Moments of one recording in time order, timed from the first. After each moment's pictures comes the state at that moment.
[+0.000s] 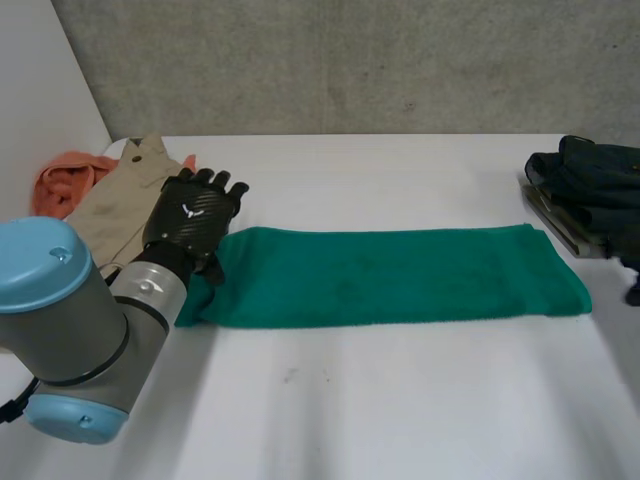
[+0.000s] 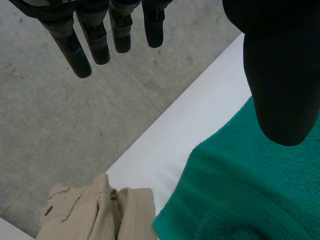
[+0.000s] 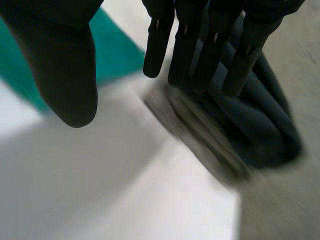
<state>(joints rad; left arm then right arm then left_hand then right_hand) 4.26 -1.86 -1.75 3.56 -1.56 3.59 1.29 -1.16 1.69 -0.15 1.10 2.35 0.19 0.20 0.21 0.20 0.05 0.64 0.63 0.62 0.62 0.43</state>
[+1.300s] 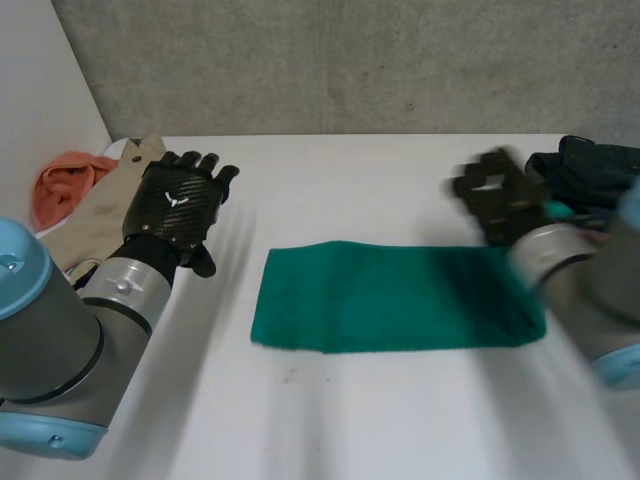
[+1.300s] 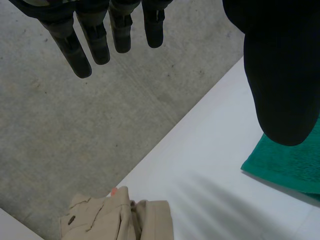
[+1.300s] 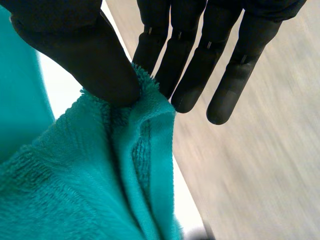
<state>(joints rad) 4.26 -1.74 -1.81 3.55 -1.57 3.58 1.92 -1.21 1.61 -0.35 1.32 2.36 0.19 0.20 0.21 0.20 0.05 1.10 1.18 1.19 1.20 0.99</state>
